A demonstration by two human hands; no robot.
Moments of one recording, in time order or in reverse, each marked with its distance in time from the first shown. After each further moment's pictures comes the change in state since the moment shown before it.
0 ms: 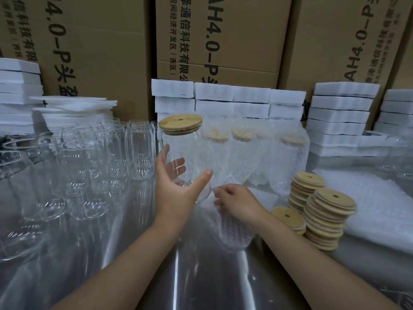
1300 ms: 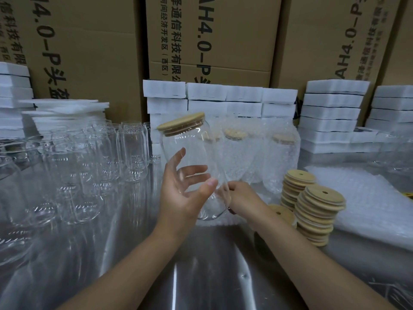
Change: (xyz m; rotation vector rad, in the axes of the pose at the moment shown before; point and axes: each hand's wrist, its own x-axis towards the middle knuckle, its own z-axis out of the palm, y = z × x) left_hand -0.020 0.018 0.013 -0.217 -0.199 0.007; right_hand -0.014 -0.016 -0.014 0.080 0.079 0.131
